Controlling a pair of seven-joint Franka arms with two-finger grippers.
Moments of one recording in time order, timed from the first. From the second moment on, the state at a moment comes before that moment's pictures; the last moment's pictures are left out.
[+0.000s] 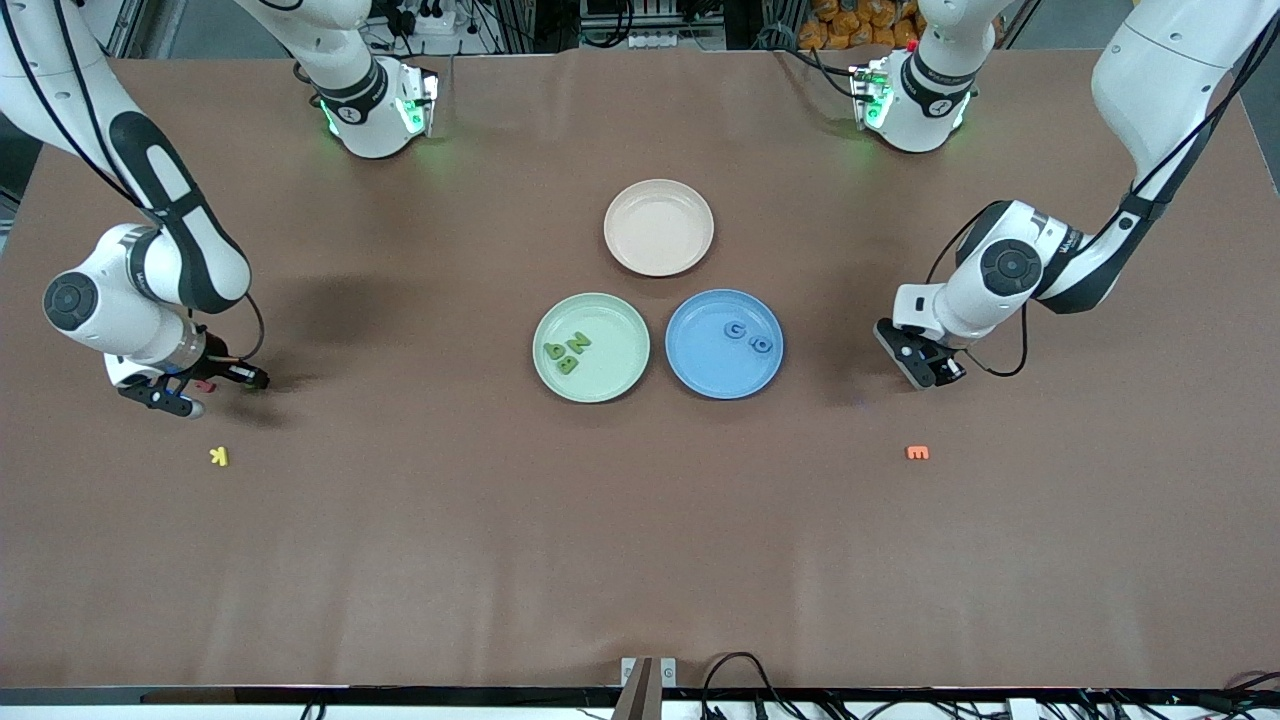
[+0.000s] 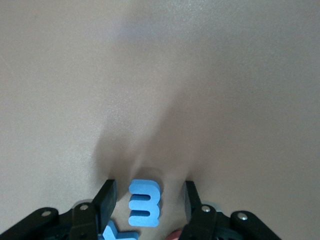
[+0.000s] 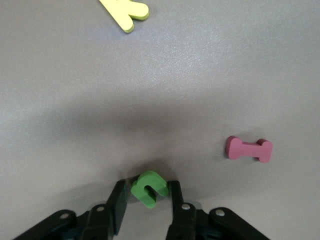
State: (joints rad) left arm 0.53 0.47 -0.64 -2.33 0.65 2.62 0.41; right arm -0.37 0.45 0.08 -2.20 -0.08 2.61 0.10
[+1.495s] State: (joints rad) left arm 0.53 0.46 -0.76 -2.25 0.63 2.47 0.31; right arm -0.35 0.42 0.25 -2.20 -0.08 2.59 0.34
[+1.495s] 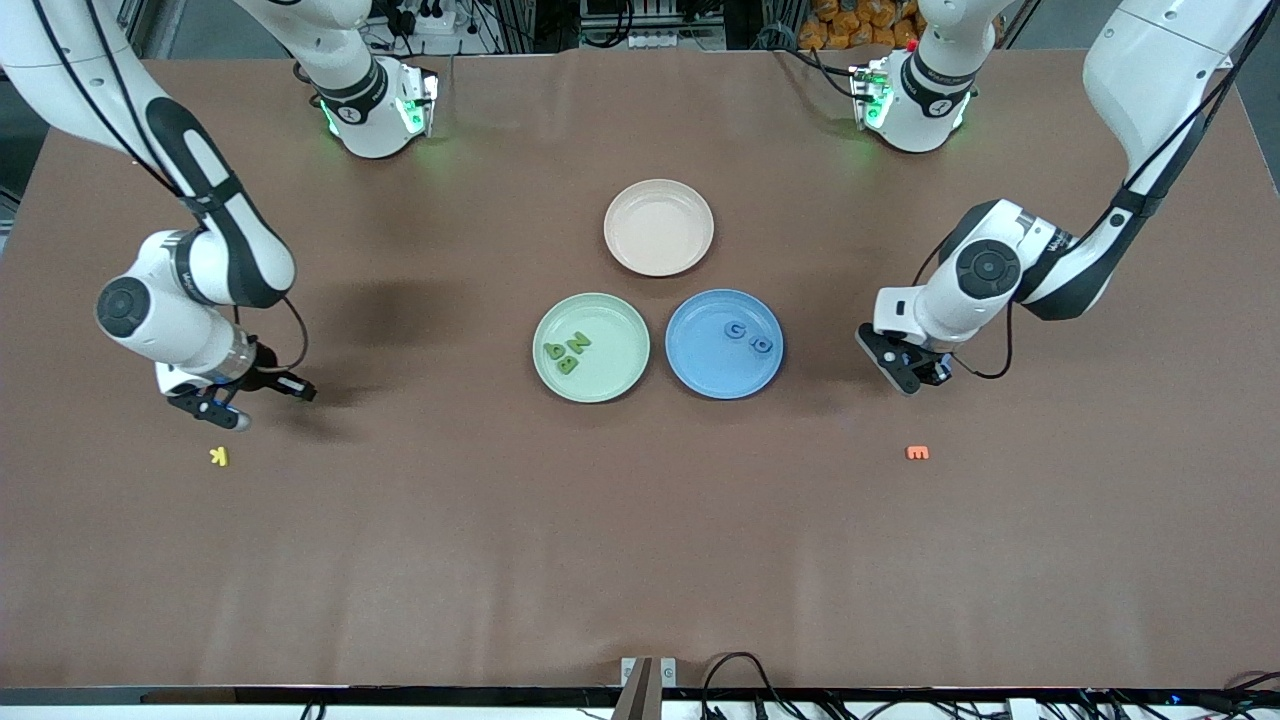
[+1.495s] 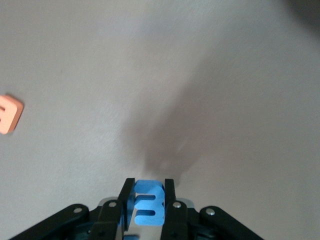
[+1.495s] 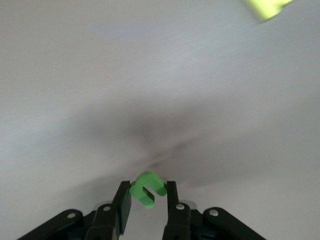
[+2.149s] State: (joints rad) left arm 0.52 0.46 -0.97 -2.17 0.57 2.28 0.06; right arm -0.07 0.39 0.33 -2.20 -0.08 2.55 0.73
